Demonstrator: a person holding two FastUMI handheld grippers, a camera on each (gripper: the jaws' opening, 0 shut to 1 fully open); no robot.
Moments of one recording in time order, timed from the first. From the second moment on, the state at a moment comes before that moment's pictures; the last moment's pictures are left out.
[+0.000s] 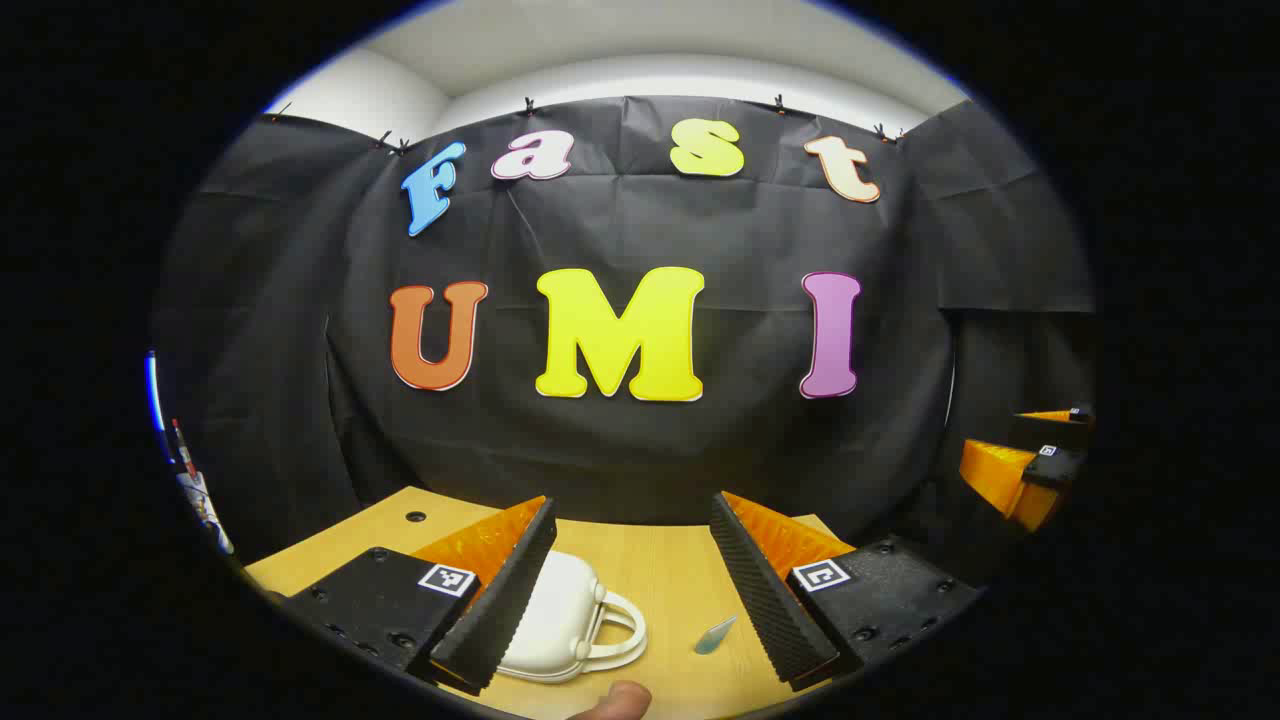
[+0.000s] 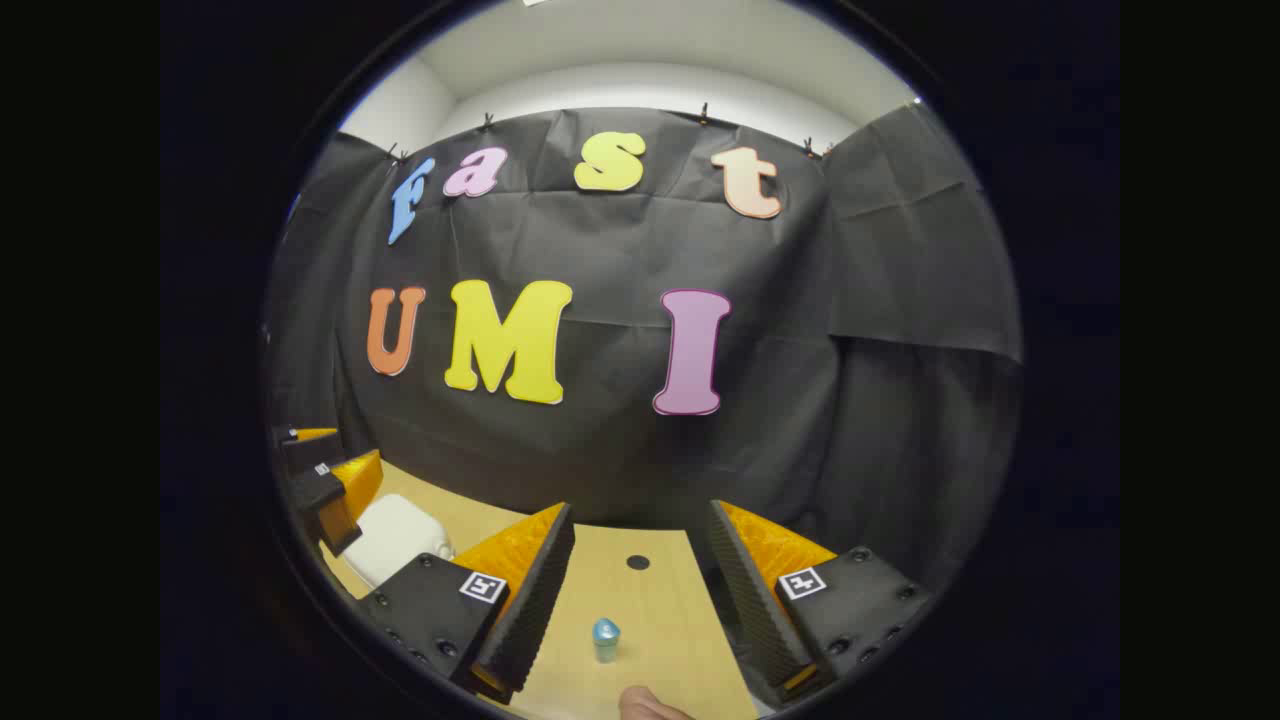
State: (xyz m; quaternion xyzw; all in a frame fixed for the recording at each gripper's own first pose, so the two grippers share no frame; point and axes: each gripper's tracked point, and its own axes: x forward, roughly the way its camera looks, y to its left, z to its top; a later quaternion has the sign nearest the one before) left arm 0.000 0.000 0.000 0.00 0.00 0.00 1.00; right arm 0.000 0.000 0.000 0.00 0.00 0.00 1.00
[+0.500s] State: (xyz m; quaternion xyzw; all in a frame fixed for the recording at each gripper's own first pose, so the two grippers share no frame) left arm 0.002 -0.026 -0.004 0.01 0.00 -0.03 1.00; right arm 0.007 -0.009 -0.007 0.01 0.00 0.00 1.00
